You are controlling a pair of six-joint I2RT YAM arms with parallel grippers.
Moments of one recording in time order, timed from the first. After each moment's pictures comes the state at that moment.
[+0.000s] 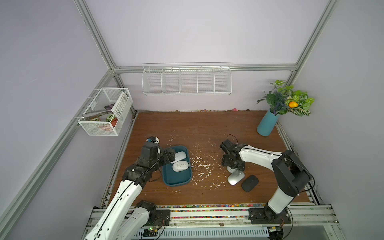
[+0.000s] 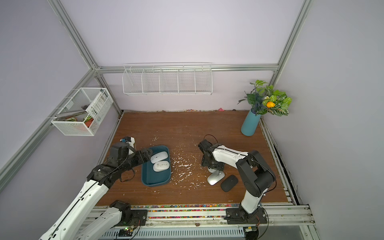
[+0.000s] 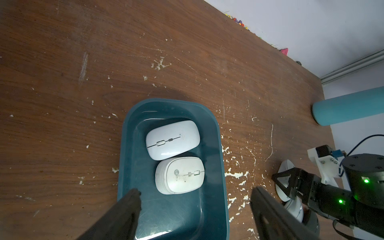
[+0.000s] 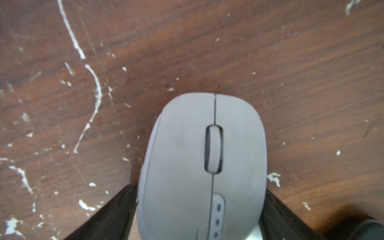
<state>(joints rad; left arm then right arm) -0.34 0.83 0.77 -0.64 0.06 -0.60 0.62 1.73 1.00 -0.75 0.17 0.89</state>
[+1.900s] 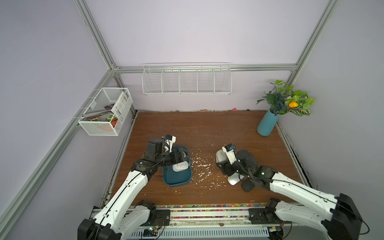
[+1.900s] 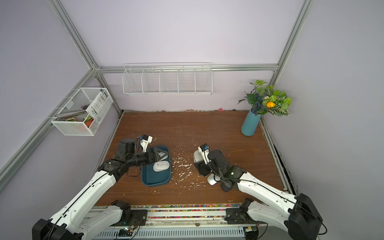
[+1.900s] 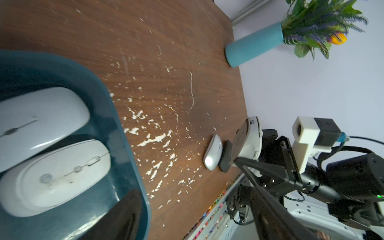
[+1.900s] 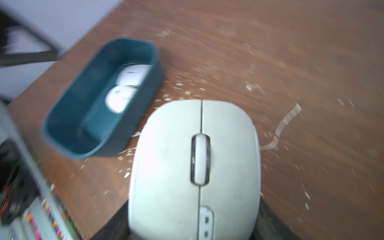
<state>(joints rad) -0.37 0.99 0.73 -0.39 0.68 -0.64 0.81 1.02 0.59 -0.17 -0.02 0.19</state>
